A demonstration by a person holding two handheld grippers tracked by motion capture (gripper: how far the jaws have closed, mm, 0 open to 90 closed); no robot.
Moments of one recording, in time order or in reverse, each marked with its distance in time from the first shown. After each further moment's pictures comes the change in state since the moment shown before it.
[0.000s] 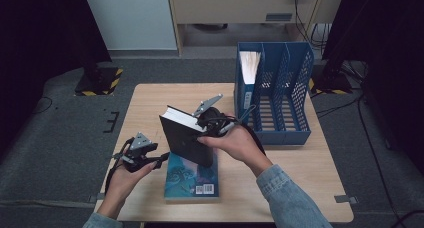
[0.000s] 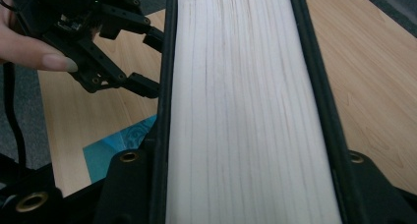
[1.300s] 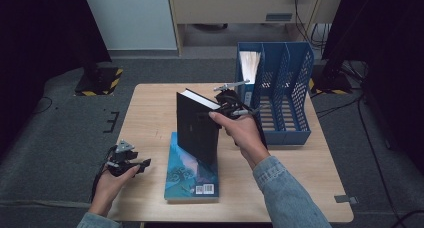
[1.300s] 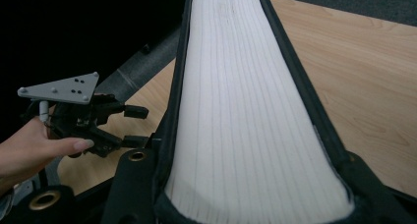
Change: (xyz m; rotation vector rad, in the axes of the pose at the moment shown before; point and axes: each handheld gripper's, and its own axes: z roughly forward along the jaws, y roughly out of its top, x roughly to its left) left arm 0.050 -0.053 0.009 0.116 0.092 -0.128; right arm -0.054 -0.007 -0.011 -0.193 0.010 0.408
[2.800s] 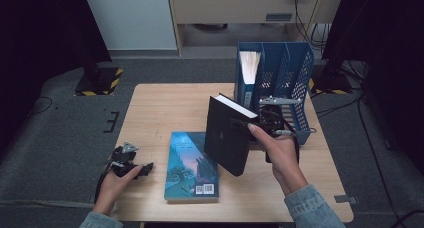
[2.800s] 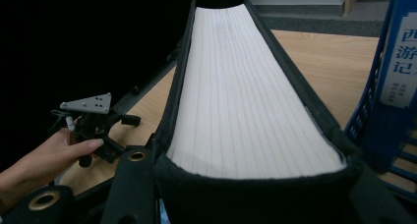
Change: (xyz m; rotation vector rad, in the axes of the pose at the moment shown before) left arm 0.004 -0.009 0.022 0.062 0.055 0.021; right arm -0.020 -0.061 -0.092 -0.193 -0.064 0.096
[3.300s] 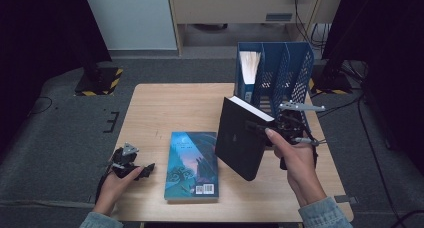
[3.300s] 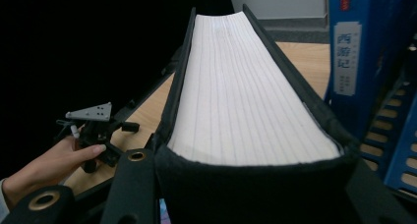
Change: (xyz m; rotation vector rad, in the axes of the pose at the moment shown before) left arm -0.003 -0.004 0.002 -0.039 -0.009 0.010; right arm -0.005 -0.009 -0.044 -0.060 -0.030 0.028
